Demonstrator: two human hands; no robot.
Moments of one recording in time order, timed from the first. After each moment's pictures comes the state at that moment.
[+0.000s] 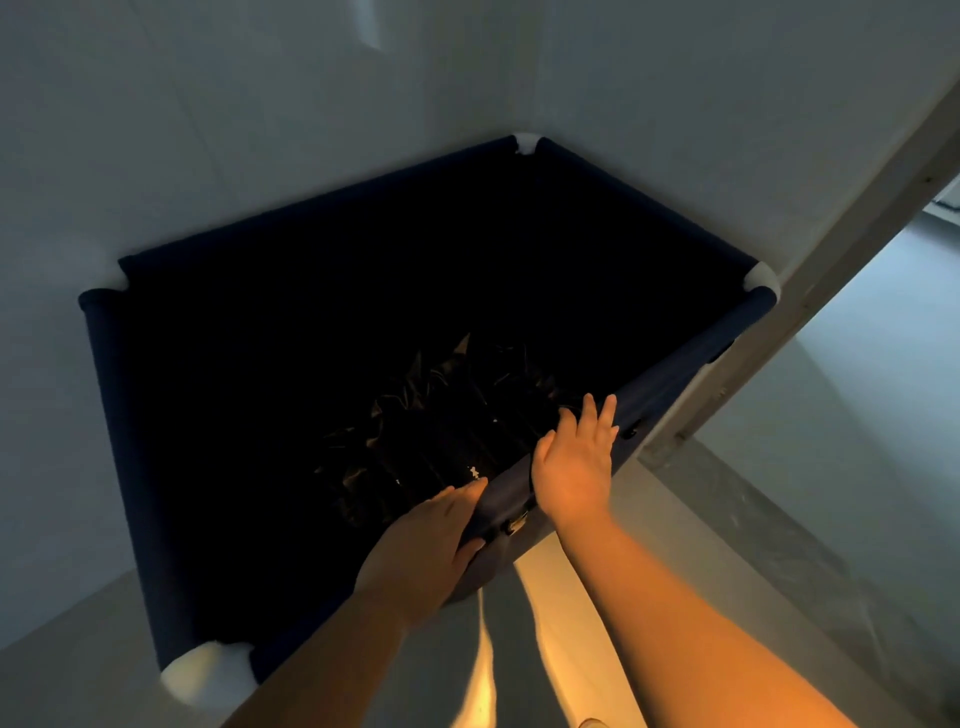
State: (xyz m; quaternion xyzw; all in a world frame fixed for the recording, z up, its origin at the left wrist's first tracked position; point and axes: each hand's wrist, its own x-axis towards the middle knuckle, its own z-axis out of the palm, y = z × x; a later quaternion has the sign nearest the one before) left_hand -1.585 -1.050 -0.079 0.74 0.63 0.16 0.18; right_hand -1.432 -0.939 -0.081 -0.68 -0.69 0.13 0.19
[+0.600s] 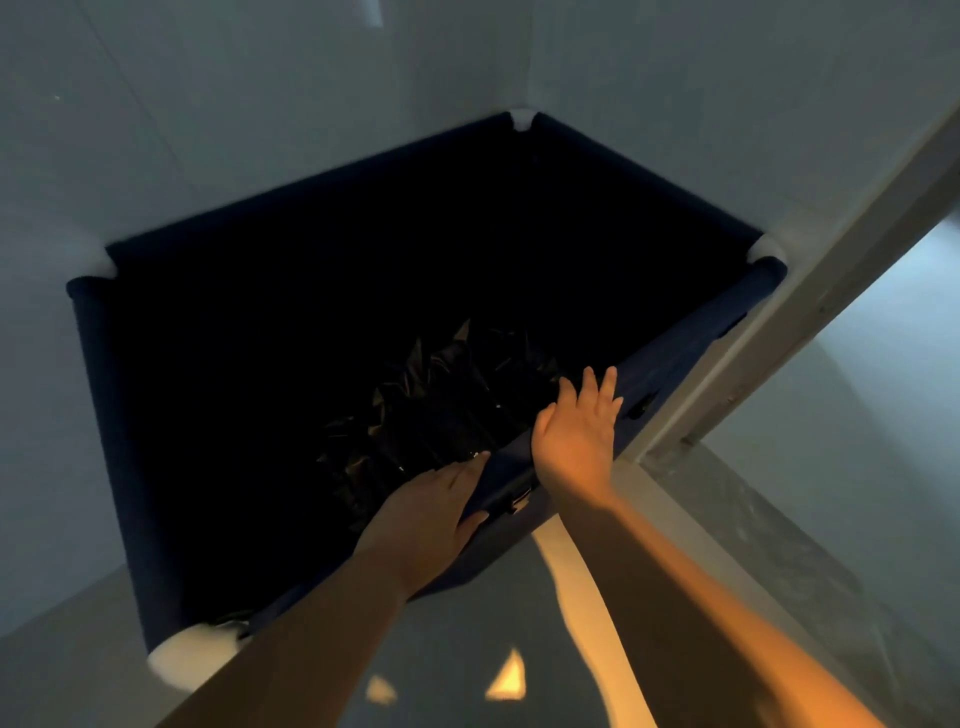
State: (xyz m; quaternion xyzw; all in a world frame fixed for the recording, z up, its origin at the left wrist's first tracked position) left_hand -1.553 -0.978 -0.080 0.75 0.63 0.11 0.15; right_hand -1.403 -0.863 -0.088 -0.67 -0.71 0.13 0.20
